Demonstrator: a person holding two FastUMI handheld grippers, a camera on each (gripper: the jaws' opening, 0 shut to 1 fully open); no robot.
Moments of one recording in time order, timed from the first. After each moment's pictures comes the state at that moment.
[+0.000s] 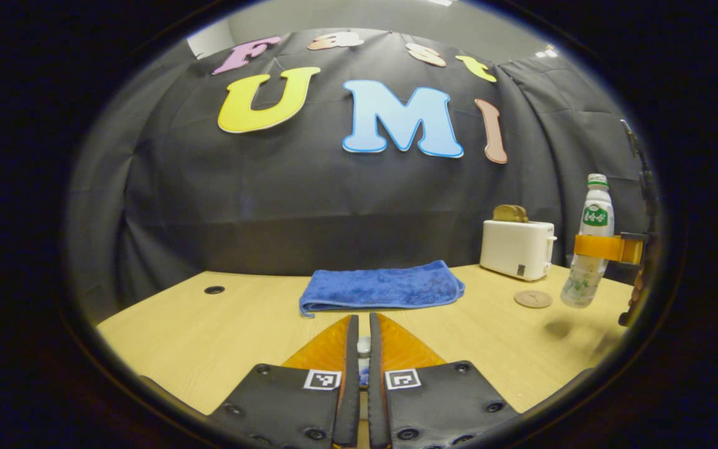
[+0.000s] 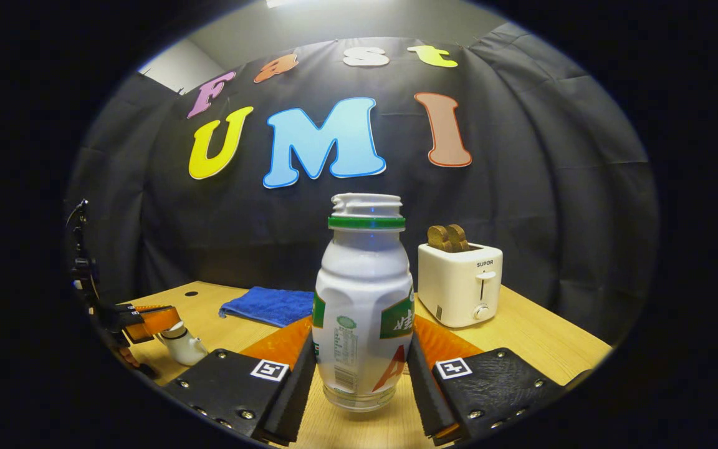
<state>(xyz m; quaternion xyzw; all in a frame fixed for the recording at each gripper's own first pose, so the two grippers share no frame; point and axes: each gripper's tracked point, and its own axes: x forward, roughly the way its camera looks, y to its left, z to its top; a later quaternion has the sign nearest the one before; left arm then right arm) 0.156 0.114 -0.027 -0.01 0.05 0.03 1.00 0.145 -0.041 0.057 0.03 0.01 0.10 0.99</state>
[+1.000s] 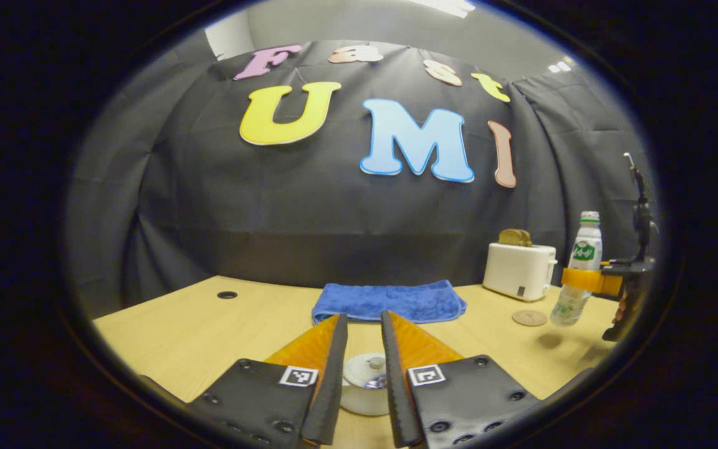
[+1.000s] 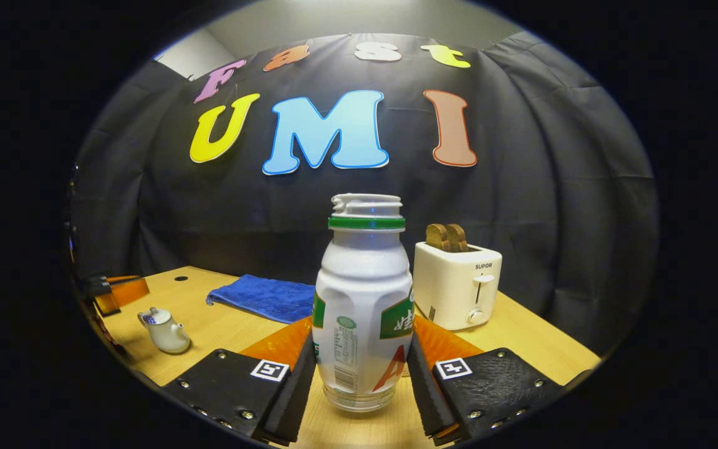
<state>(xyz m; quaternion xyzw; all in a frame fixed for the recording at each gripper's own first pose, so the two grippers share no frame) 0.117 0.130 0.026 -0.05 -0.01 0.05 1.00 0.165 -0.054 0.054 -0.02 0.01 0.09 1.00</state>
